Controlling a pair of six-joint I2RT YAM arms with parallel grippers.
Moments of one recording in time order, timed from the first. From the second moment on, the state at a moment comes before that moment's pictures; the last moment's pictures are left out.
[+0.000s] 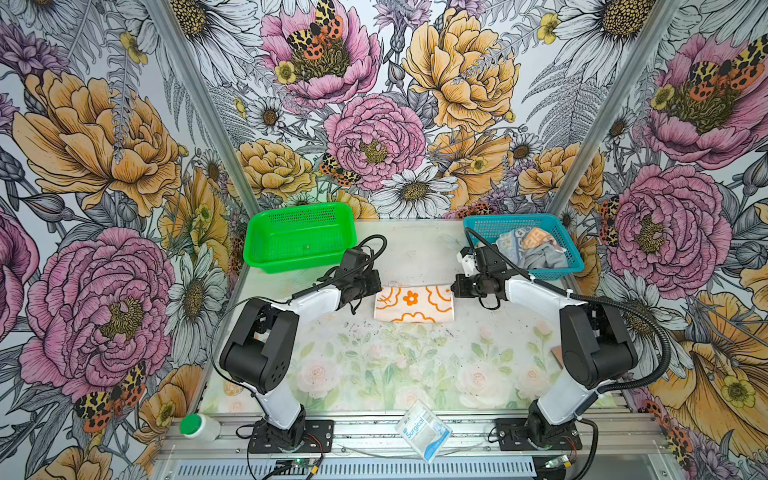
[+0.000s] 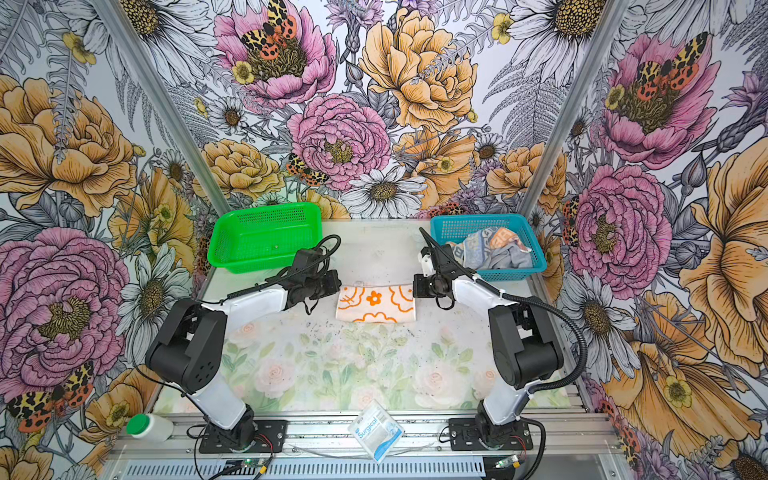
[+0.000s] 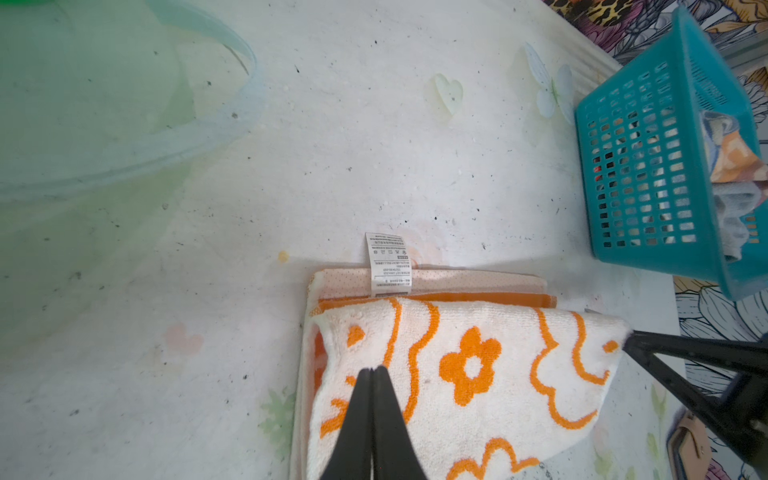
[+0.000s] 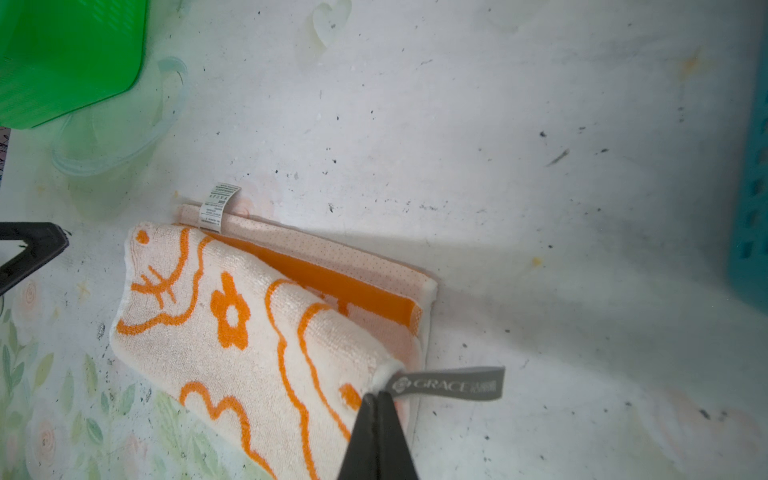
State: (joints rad) left arm -0.42 1.70 1.02 -0.12 0.14 -0.62; right arm 0.27 1.70 1.06 -0.35 -0.33 0.25
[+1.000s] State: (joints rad) left arm -0.43 1.72 0.99 -0.08 0.13 -0.63; right arm 0.27 1.73 1.07 -0.35 -0.34 0.25
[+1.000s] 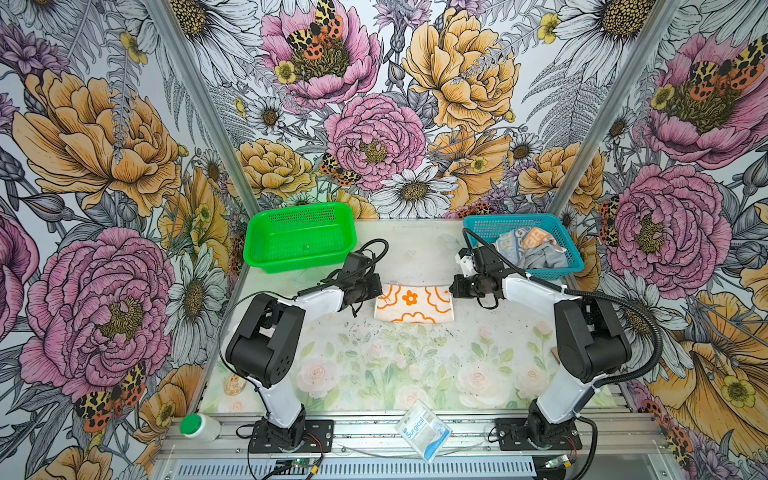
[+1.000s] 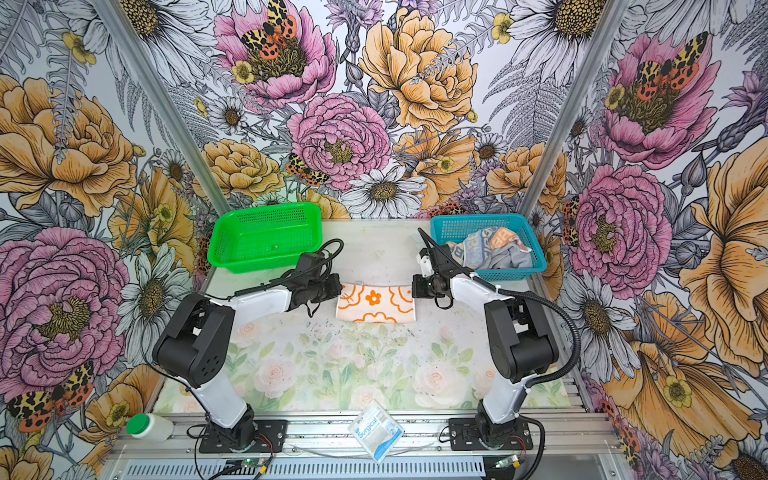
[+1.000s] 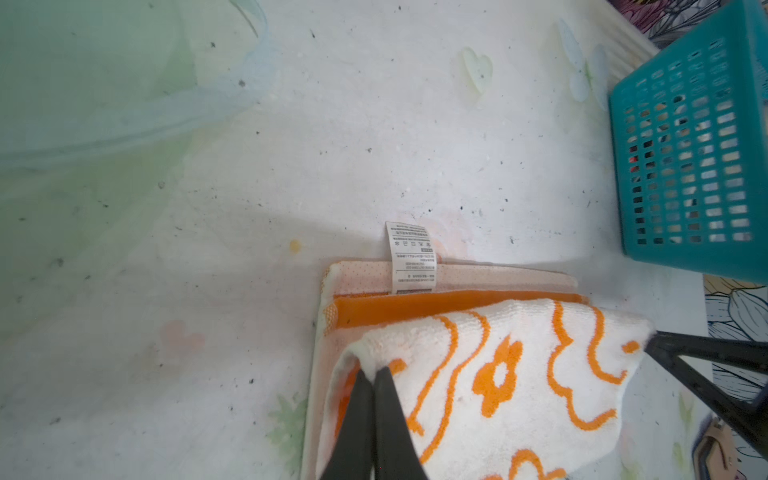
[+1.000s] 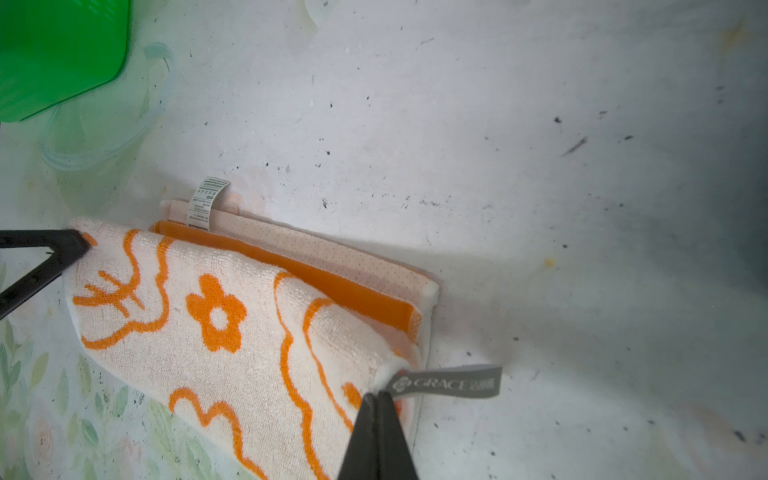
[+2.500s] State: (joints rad) left arm -0.41 1.85 1.04 -0.03 0.08 -0.59; right arm 0.27 1.82 1.12 -0.29 -0.21 0.15
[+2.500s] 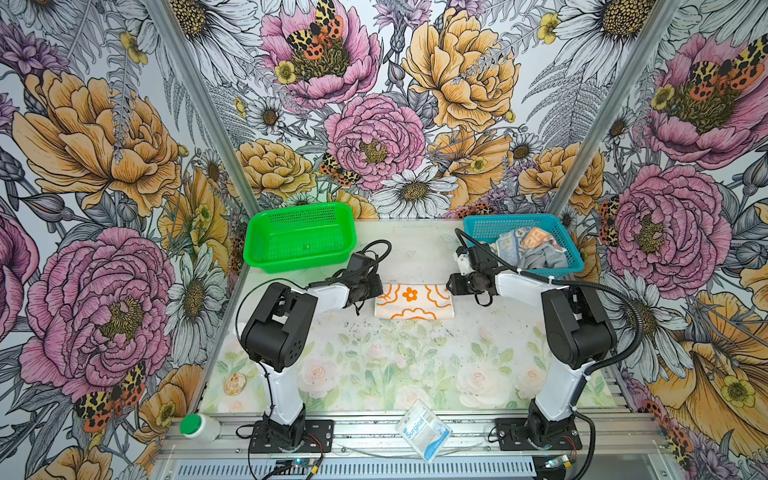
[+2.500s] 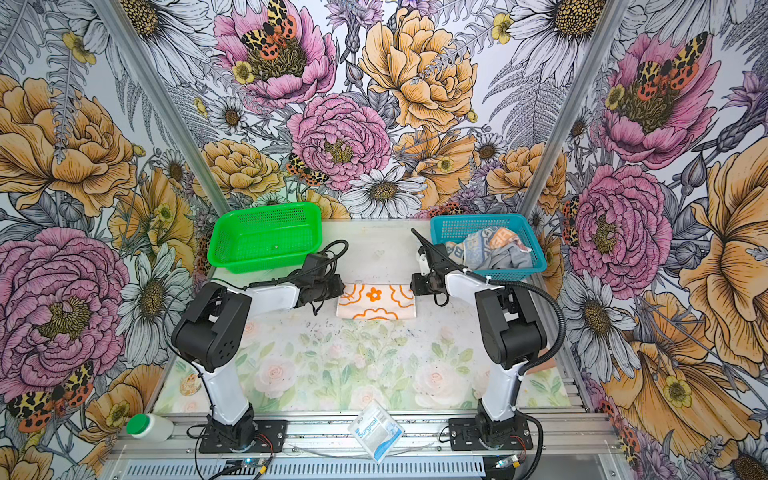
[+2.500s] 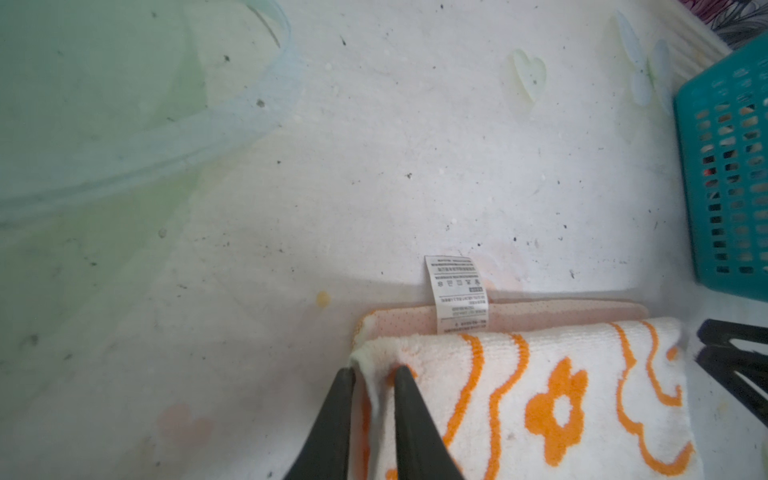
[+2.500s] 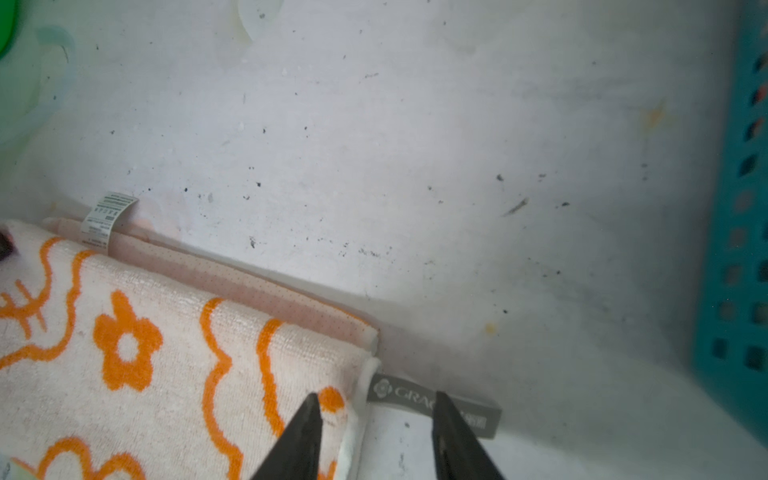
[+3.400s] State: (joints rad) left arm -0.42 1.78 0.94 -0.10 0.24 -0.66; right arm 0.40 1.75 0.92 -0.17 -0.48 0.37
